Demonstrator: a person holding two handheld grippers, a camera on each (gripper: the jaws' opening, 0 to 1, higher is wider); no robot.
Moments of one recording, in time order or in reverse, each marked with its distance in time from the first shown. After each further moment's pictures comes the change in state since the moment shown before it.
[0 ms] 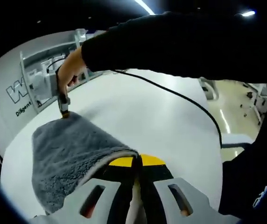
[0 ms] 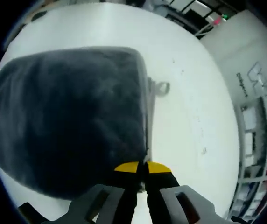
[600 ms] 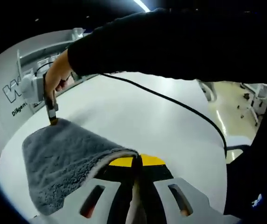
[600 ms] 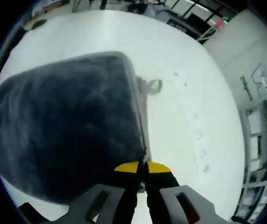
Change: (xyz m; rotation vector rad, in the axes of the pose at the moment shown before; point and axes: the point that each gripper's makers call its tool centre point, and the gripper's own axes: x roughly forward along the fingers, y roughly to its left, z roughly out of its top) left arm 0.013 0.006 0.009 -0.011 -0.002 -0.039; right arm 0.014 -0.013 0.032 0.018 -0.066 0.052
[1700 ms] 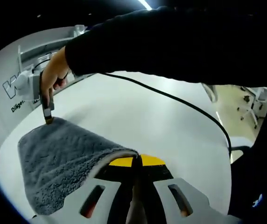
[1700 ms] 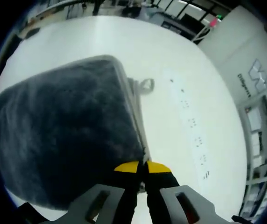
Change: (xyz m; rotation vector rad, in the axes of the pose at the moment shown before) left arm 0.000 0.013 -0.013 -0.025 0.012 -0.004; right arm 0.011 0.000 0.024 0.053 -0.031 -0.005
